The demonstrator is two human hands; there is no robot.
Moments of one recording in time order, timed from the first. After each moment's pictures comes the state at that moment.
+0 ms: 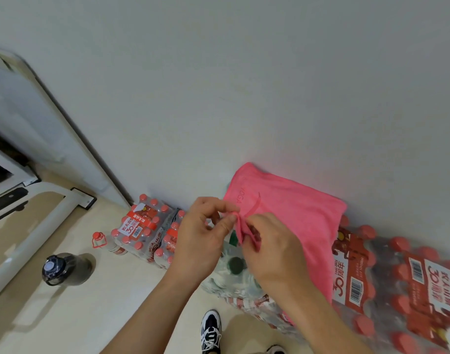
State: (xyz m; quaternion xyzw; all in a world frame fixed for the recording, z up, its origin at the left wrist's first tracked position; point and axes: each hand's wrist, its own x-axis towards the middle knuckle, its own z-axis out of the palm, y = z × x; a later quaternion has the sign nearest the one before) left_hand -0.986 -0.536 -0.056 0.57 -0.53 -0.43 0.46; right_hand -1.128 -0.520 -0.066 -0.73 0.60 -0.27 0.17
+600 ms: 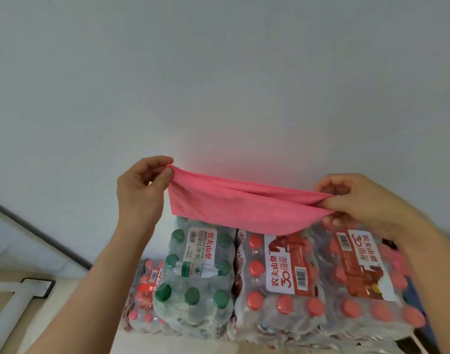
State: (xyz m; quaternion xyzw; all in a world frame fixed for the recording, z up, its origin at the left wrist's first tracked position) left_hand -1.024 -0.624 0.014 0.48 -0.56 -0.40 0.55; right_hand -1.337 -0.511 0.051 -0.42 0.72 -0.32 0.44
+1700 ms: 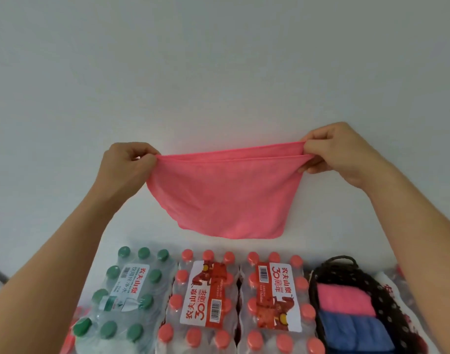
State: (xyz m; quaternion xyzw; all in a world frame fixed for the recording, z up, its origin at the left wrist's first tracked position) left_hand -1.176 -0.577 0.142 0.49 -0.71 -0.23 0.45; right_hand -1.505 -0.482 0.170 -0.54 0.65 -0.46 0.26
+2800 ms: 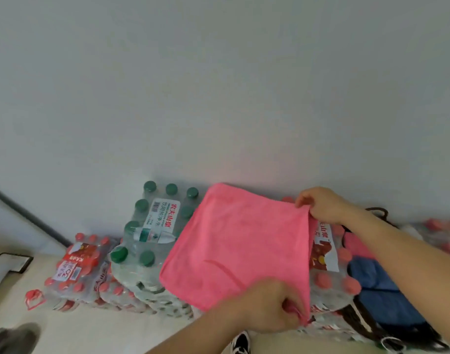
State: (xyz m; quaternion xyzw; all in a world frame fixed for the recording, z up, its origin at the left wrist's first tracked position) left_hand -1.209 -0.415 -0.095 0.22 -0.82 -0.53 0.01; right_hand -1.453 -0.500 -0.069 -0.57 0.77 -0.05 0.28
